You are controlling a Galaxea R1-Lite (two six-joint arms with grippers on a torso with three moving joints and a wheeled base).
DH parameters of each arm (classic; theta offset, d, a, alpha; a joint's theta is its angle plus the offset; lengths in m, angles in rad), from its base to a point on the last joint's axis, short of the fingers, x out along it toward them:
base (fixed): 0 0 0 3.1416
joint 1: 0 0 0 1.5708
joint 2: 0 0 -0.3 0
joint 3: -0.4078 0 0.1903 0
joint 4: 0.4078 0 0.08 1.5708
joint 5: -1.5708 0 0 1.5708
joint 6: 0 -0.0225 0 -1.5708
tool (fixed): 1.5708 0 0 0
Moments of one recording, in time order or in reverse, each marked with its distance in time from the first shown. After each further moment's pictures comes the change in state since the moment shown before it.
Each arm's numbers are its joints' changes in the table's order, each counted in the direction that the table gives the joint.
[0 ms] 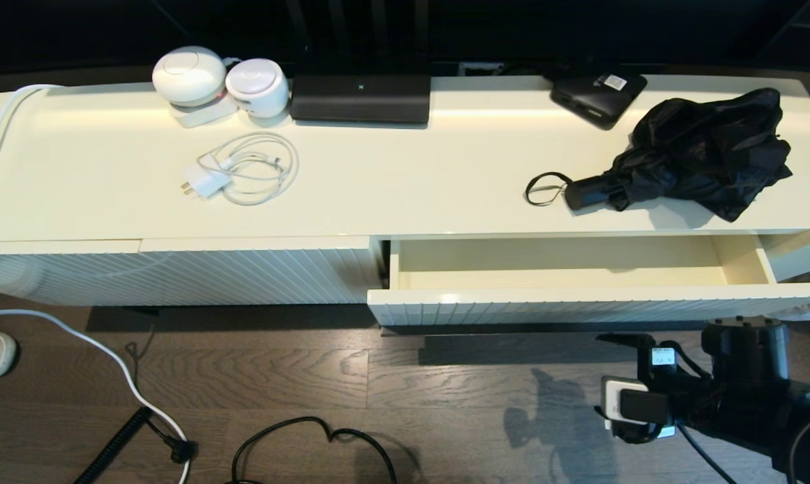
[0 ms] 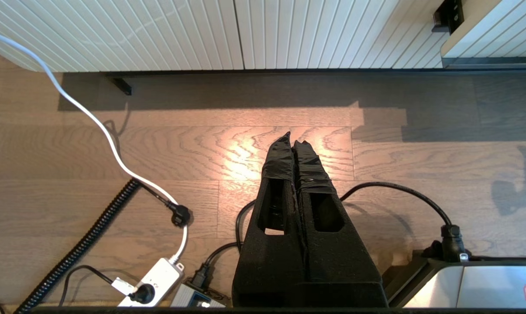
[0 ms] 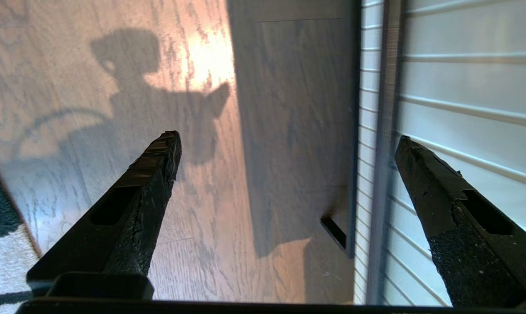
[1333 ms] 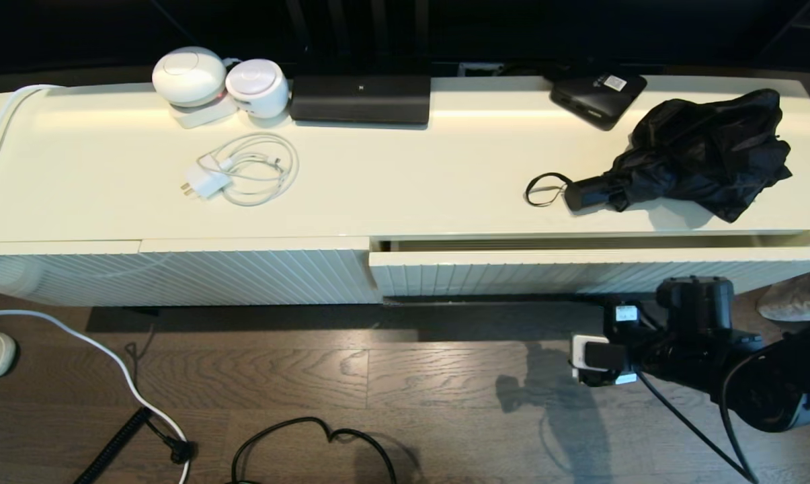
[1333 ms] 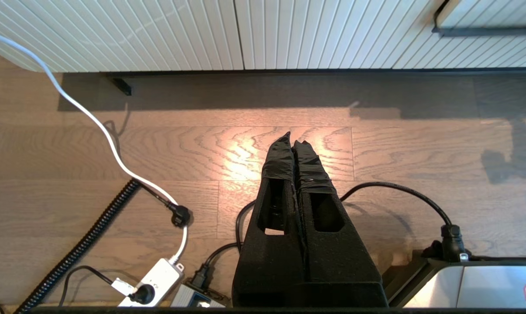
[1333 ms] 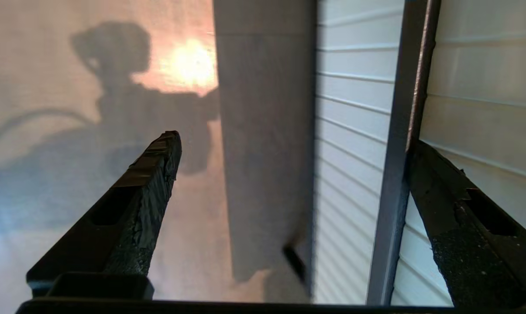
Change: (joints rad) left arm 0.000 0.000 0.000 0.000 0.000 0.000; right arm 0.000 0.142 -0.280 0.104 0.006 0.049
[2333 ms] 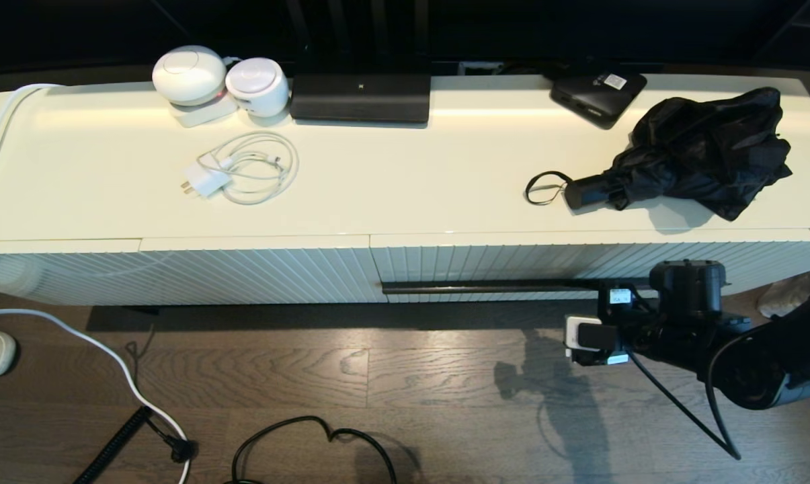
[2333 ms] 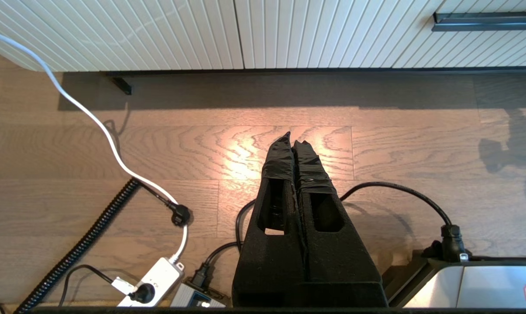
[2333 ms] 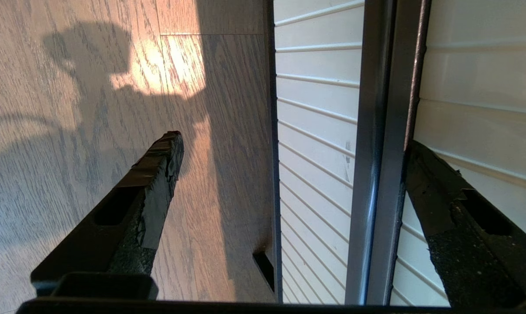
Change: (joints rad) left arm 0.000 0.000 0.000 0.000 0.000 0.000; right arm 0.002 0.028 -0.143 0.006 0.000 0.002
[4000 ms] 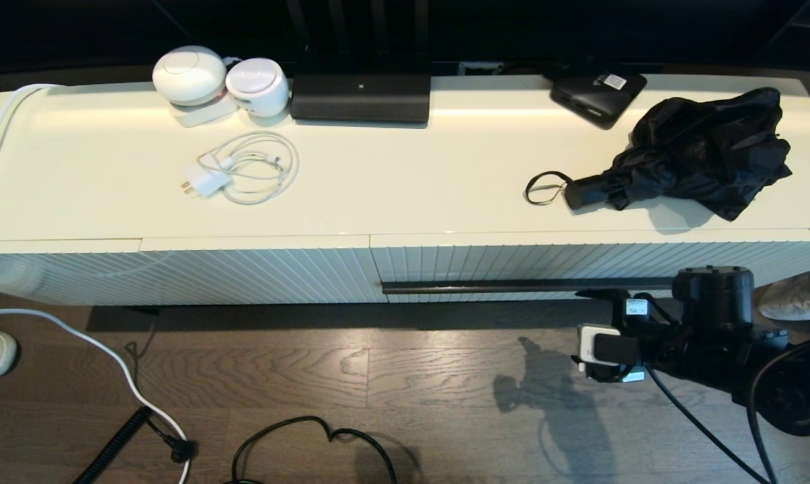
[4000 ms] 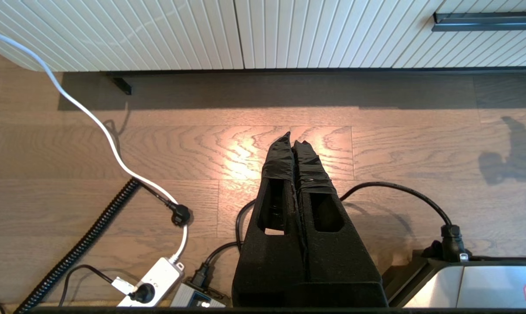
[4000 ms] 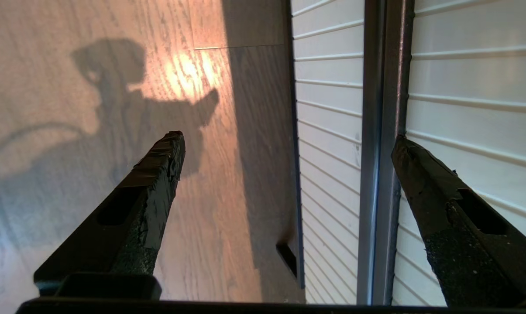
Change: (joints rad) left arm 0.000 0.000 0.000 0.000 0.000 0.000; right arm -0.025 -0.127 0.114 0.035 0.001 -0.060
